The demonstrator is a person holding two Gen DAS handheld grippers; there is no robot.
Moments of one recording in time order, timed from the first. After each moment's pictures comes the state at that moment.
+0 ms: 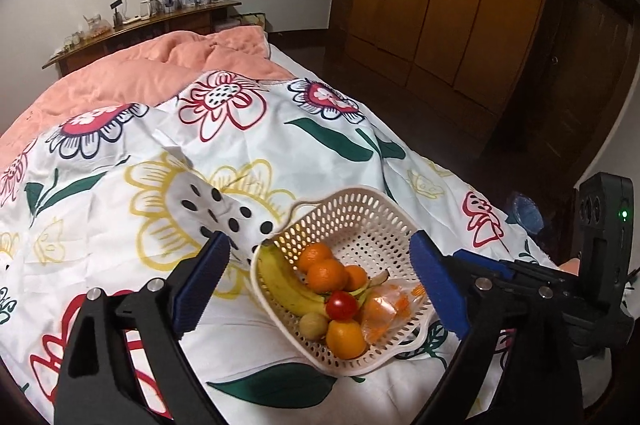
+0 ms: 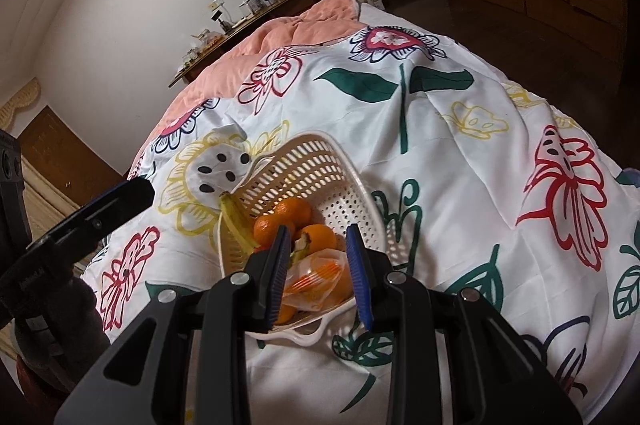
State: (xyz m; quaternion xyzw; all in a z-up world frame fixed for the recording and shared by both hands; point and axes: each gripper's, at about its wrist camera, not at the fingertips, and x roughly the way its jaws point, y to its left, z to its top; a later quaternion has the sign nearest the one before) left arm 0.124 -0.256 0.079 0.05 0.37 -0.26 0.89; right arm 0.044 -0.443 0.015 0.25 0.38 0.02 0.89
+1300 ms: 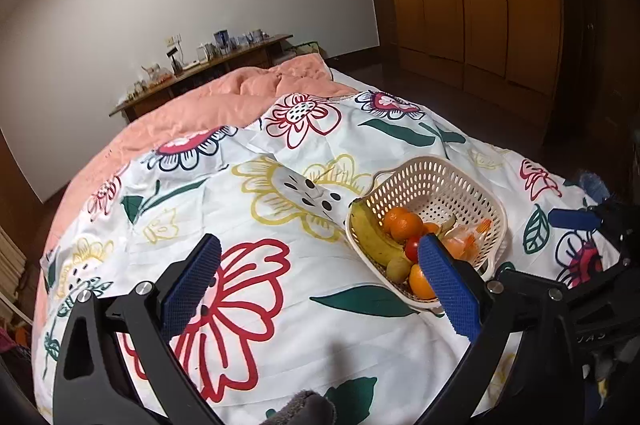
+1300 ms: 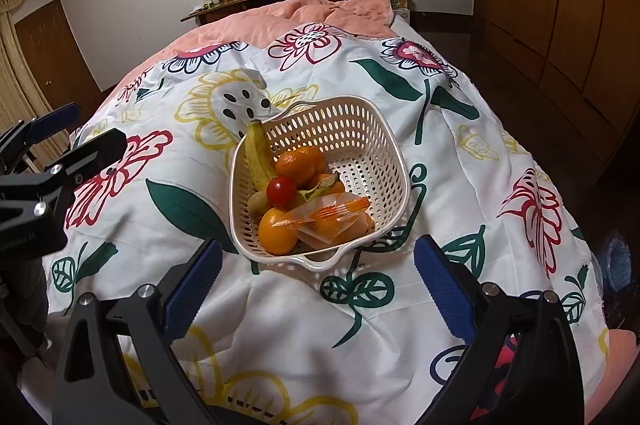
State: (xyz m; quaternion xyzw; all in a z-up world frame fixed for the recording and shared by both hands) left arm 0.042 -0.213 0.087 0.16 0.30 -0.15 0.93; right arm 0.000 -0.377 0.033 0.06 0.41 0.02 0.91
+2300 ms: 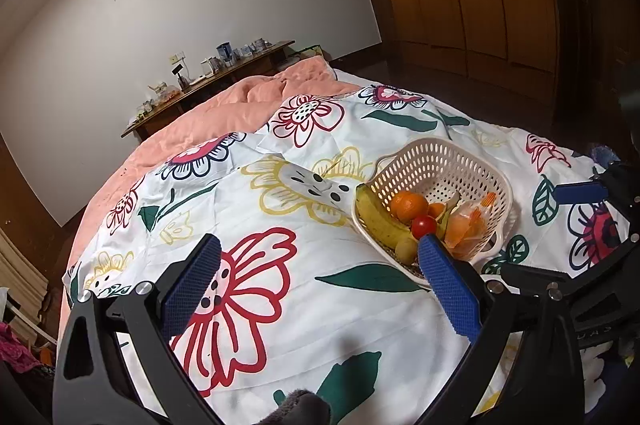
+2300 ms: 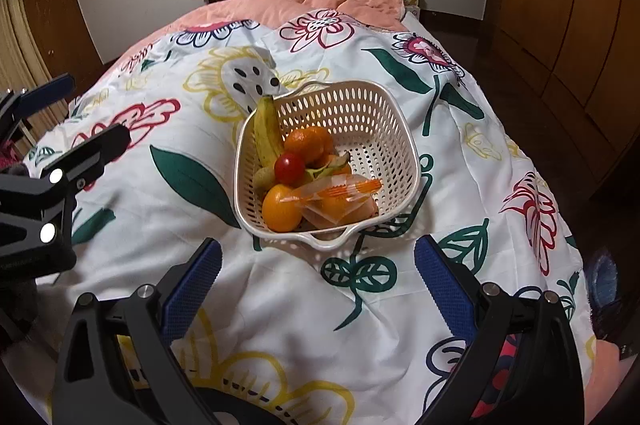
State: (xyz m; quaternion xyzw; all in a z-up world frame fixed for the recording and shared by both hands) left arm 0.021 -0.219 0.077 0.20 0.28 -0.13 0.93; right arm -0.006 -0.362 0.027 0.01 0.43 0.02 0.90
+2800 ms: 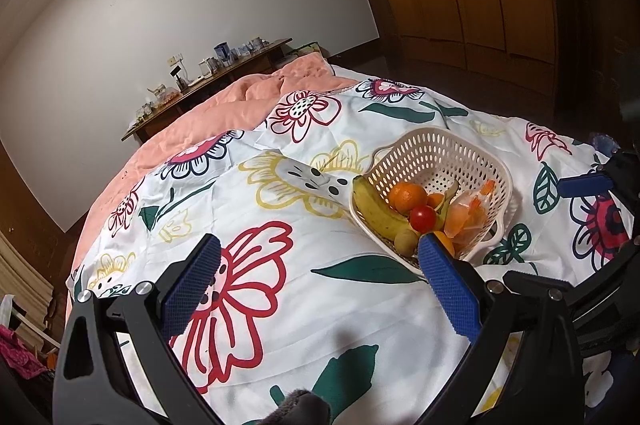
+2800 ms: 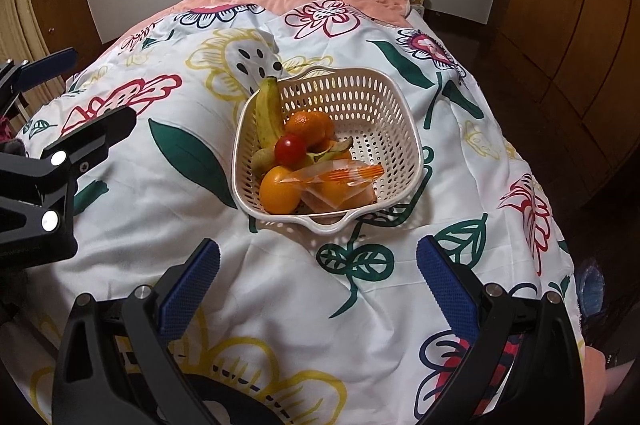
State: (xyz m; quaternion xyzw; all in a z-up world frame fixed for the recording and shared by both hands) left arm 0.017 -0.223 0.070 0.22 0.28 -0.13 0.92; right arm -0.010 -0.355 0.021 -0.02 0.44 0.02 0.90
